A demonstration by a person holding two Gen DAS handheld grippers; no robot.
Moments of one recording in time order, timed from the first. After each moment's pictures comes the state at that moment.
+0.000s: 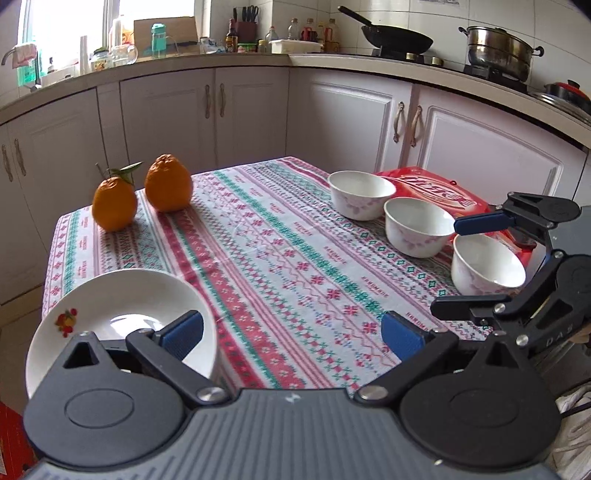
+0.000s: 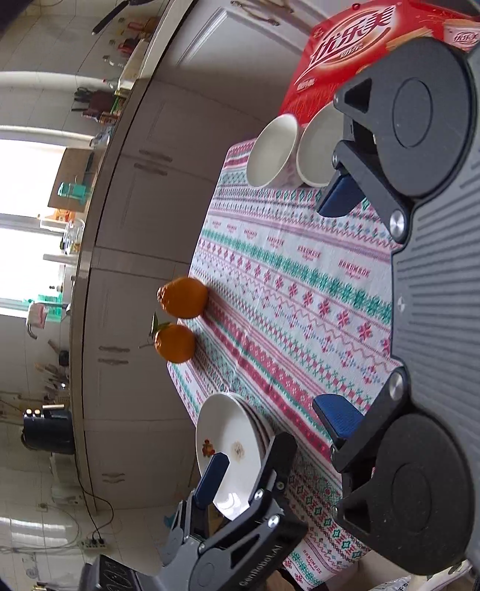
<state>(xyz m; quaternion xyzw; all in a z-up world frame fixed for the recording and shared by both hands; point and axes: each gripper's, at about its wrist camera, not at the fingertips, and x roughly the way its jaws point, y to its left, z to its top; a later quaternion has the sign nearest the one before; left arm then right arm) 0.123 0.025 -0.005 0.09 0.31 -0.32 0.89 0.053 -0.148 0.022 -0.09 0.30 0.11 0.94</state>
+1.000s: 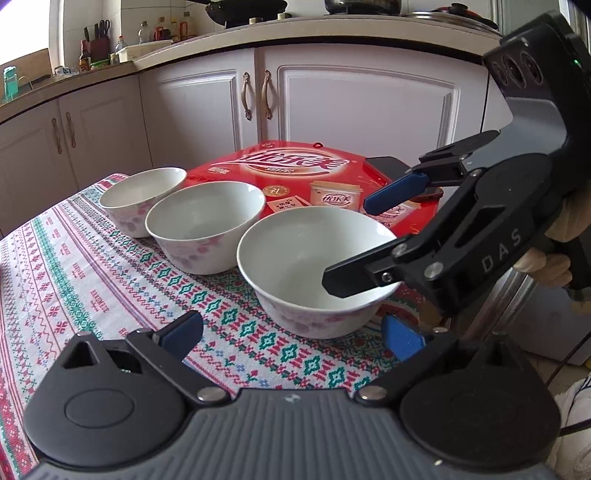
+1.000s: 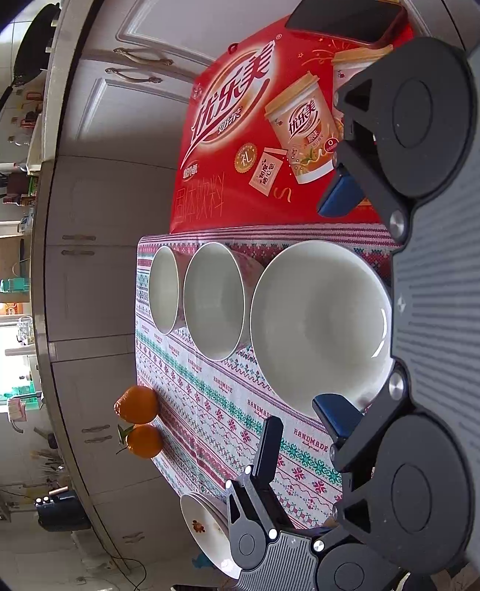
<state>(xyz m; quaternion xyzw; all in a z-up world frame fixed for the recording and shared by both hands) 0.078 -0.166 -0.059 0.17 0.28 -0.47 0.82 0.021 -0.302 -0.009 0.01 0.38 0.05 0.93</state>
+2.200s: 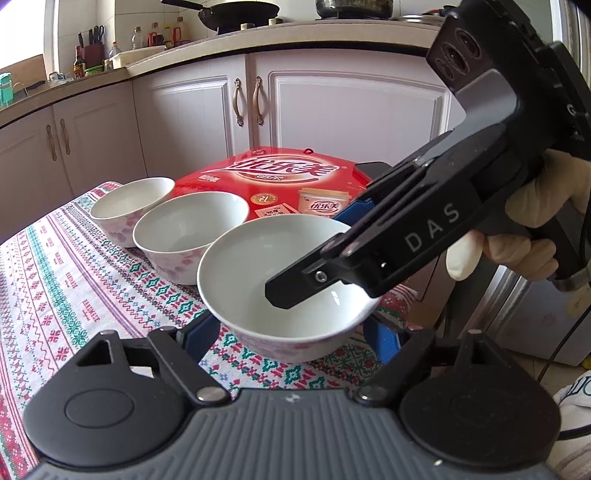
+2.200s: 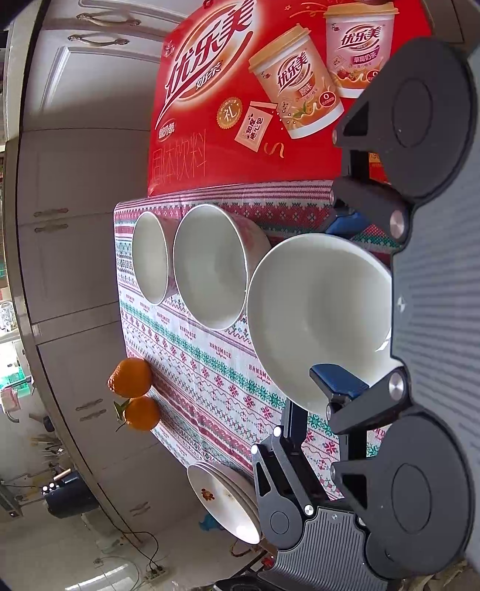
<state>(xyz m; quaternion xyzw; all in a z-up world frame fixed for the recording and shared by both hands) 0.071 -0.164 -0.052 0.17 0.27 -0.47 0.82 0.043 -0.304 -0.005 0.07 0.41 0.11 0.90</state>
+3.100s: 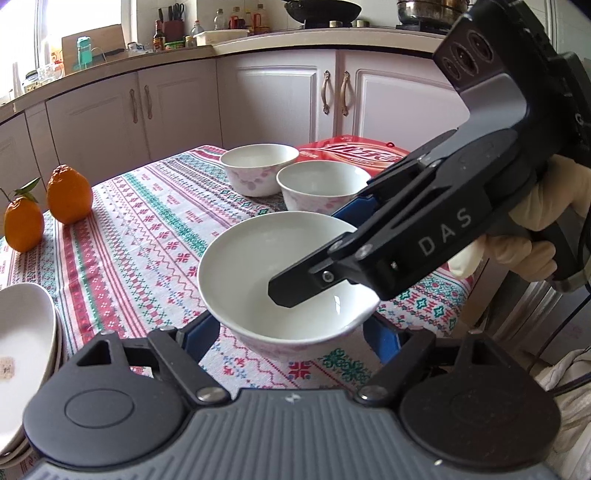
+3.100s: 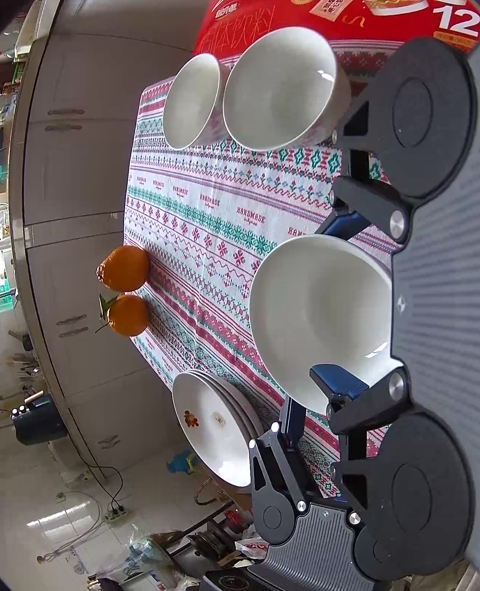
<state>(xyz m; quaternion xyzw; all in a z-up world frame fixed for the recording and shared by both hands) 0.085 -0.051 -0.043 0.14 0.31 -0.38 0.86 0.097 -0.192 -0.001 0.03 0.41 0.22 0.89</state>
